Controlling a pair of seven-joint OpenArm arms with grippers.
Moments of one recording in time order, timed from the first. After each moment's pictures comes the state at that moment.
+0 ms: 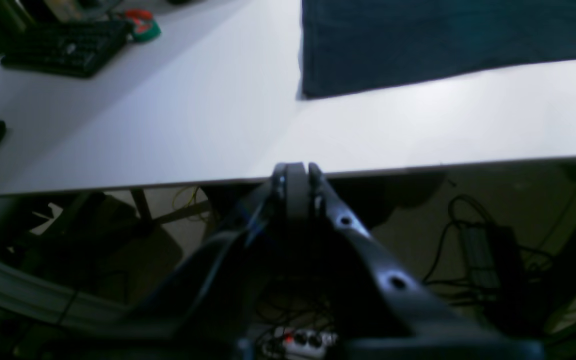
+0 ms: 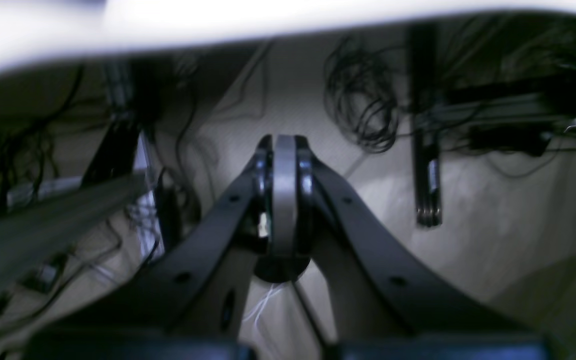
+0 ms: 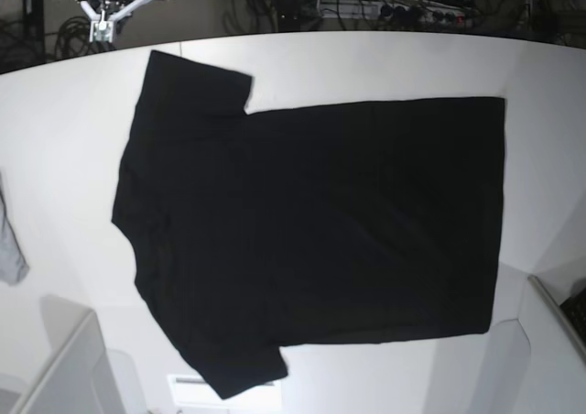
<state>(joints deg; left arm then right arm) 69.8 -13.8 -15.8 81.2 -17.5 1.7 -56.2 -49.9 1.8 15.8 103.9 -1.4 0.3 -17.4</state>
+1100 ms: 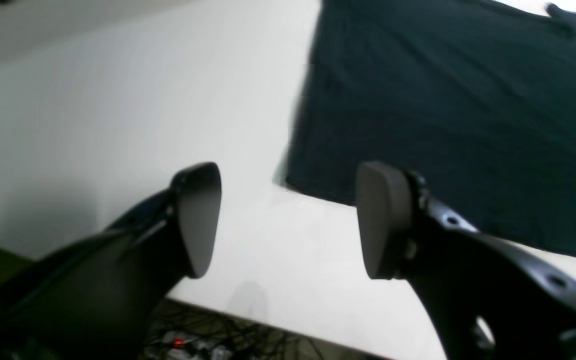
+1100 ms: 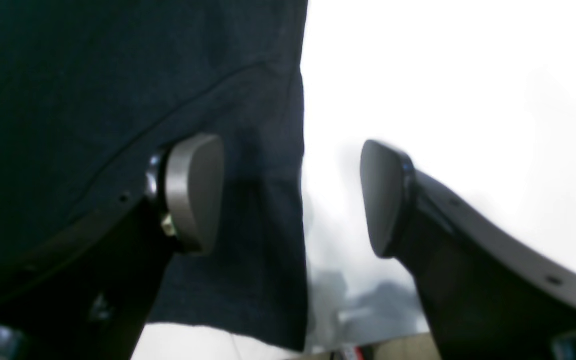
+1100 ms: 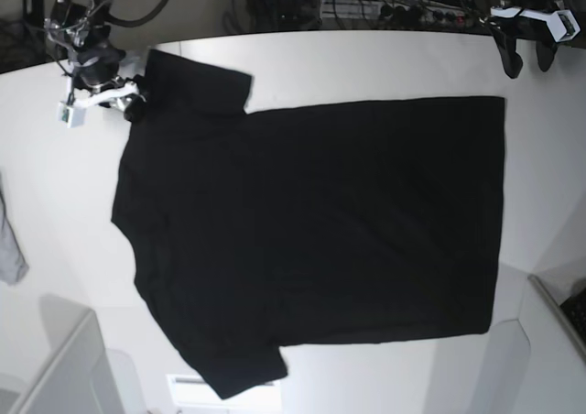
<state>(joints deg) 58.7 -20.2 -22.9 99.9 -41.1 -7.3 -15.2 -25.0 0.5 29.9 101.2 31.1 10.6 -45.2</state>
